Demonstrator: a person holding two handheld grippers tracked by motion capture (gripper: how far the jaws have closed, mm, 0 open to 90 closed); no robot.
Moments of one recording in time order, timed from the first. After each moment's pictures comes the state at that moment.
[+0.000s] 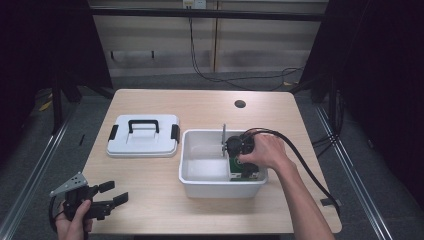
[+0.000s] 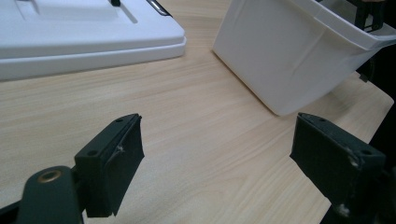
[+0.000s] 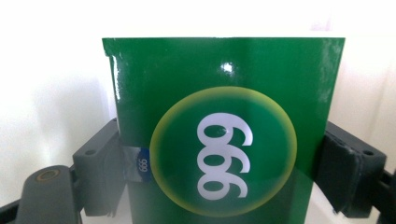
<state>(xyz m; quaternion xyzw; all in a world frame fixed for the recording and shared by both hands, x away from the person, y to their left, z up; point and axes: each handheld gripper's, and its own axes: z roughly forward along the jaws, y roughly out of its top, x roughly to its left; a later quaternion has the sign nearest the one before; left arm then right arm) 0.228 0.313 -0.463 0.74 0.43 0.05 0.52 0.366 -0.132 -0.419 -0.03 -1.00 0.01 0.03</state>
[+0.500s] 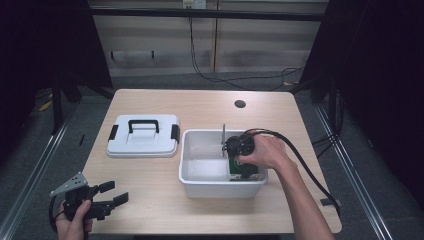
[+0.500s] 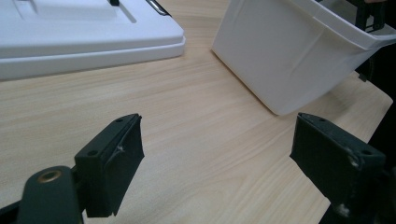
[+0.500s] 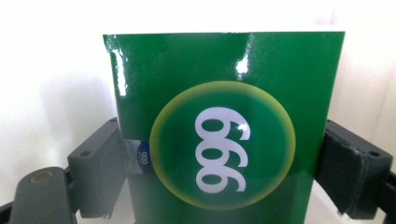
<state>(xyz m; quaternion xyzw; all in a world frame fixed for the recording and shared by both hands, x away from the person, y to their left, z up) 0.228 0.314 -0.463 0.74 0.42 0.05 0.52 0.365 -0.131 -0.419 -0.05 -1.00 0.01 0.03</state>
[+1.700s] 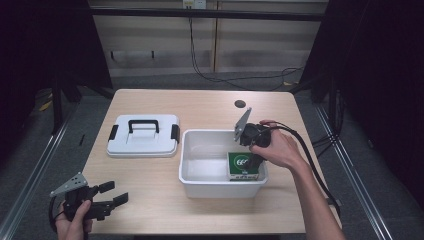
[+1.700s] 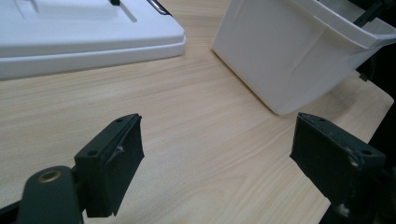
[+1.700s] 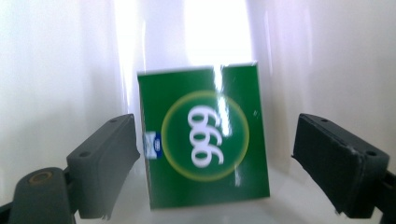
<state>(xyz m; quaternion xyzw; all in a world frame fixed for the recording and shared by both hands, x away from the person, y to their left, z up) 0.227 0.313 -0.463 0.74 0.43 0.05 0.52 0.358 -0.171 -0.376 -0.10 -0.98 -0.18 -0.01</state>
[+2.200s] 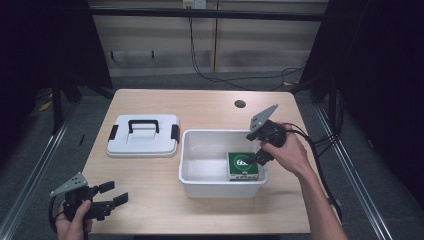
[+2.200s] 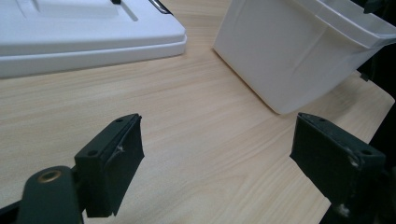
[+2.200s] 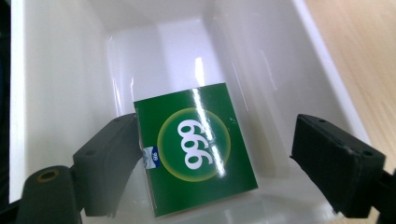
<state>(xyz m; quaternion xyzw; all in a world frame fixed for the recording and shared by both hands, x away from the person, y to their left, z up) 0.228 0.314 -0.464 0.74 0.43 0.05 0.52 0.343 -0.207 -0.365 -0.16 -0.94 -0.29 -0.06</state>
